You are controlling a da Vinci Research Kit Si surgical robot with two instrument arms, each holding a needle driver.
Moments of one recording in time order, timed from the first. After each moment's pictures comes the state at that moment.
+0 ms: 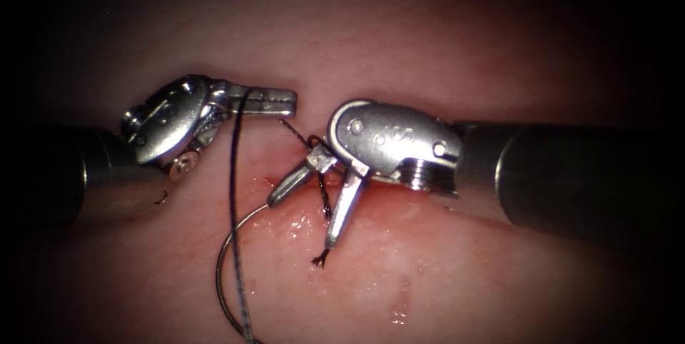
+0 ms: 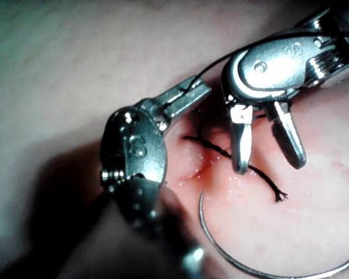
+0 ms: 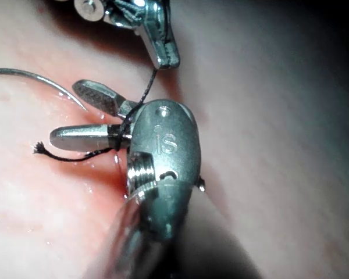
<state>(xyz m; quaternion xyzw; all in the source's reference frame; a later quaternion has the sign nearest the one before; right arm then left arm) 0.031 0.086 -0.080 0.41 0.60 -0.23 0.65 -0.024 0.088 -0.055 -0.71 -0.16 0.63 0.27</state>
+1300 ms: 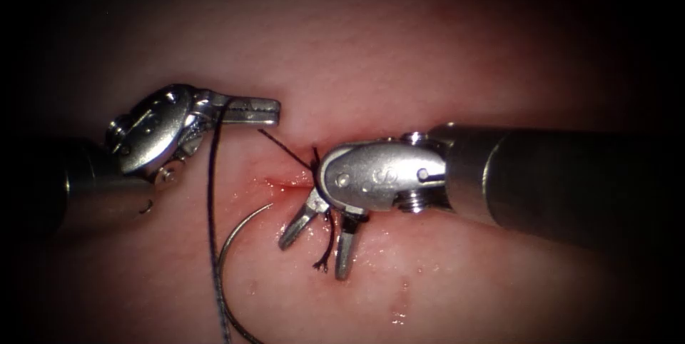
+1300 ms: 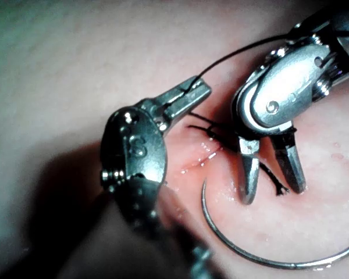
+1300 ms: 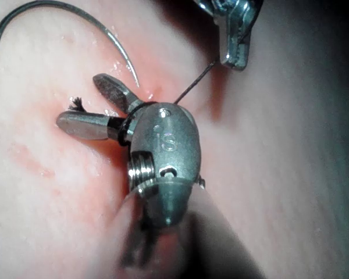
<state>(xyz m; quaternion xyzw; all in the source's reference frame) 0.032 0.080 -0.078 0.37 0.51 -0.33 0.70 -0.023 0.087 -0.055 -0.71 -0.16 0.63 0.27</state>
